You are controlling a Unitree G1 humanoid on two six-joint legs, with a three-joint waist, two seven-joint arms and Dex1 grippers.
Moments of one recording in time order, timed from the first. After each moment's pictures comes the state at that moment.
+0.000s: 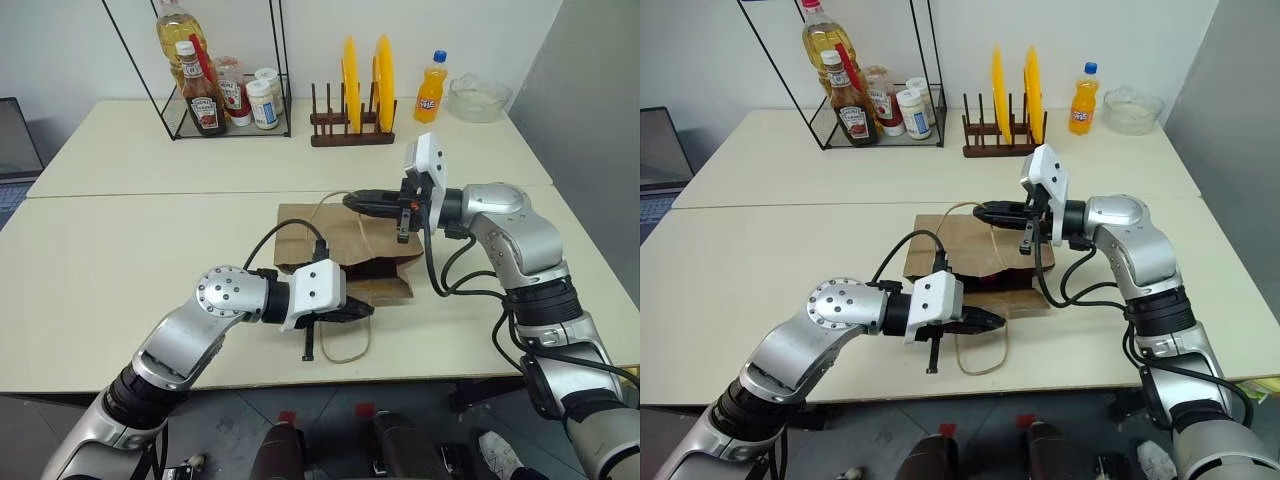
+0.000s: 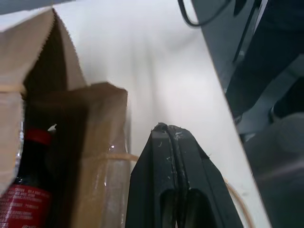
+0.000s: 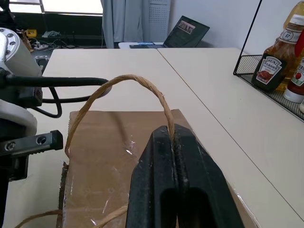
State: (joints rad) left arm -0.43 0.65 -0.33 -0.44 -0.34 0.51 -1.05; right arm -0.85 -0.43 0.15 0.11 0.36 0.42 1.07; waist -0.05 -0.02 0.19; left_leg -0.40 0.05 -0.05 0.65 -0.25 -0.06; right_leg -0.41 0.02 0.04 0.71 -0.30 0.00
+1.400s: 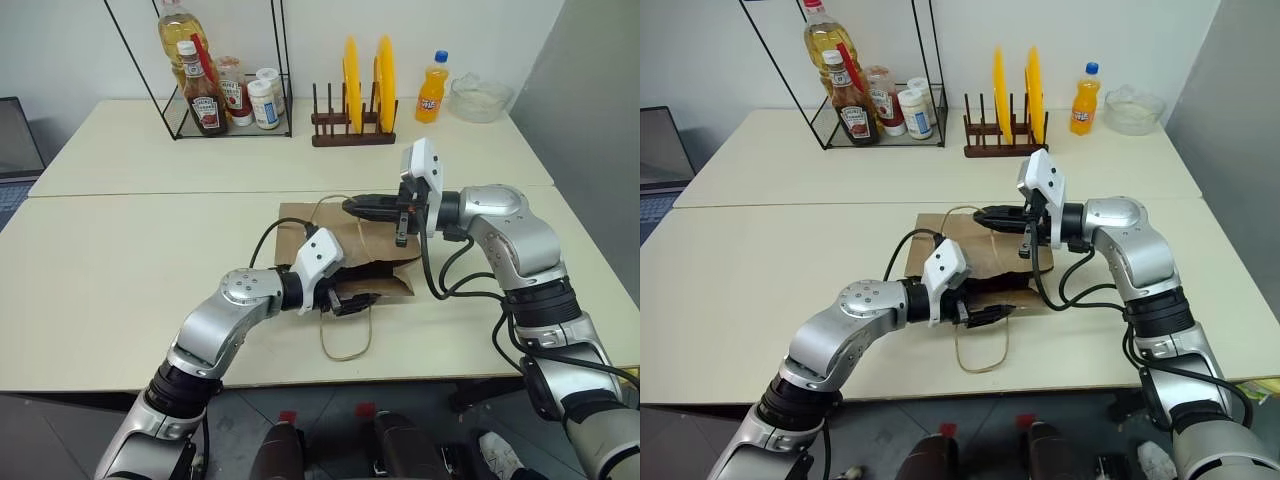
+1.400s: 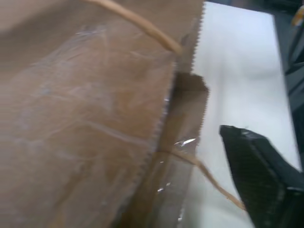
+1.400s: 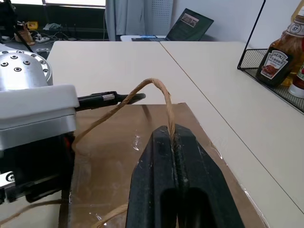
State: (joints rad) left arm -0.46 0.43 -0.27 -0.28 -0.33 0.70 -0.73; right arm -0.85 -0.43 0.16 0.11 0.34 0.42 1.08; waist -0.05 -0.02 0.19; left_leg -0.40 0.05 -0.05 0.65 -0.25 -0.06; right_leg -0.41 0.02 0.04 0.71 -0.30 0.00
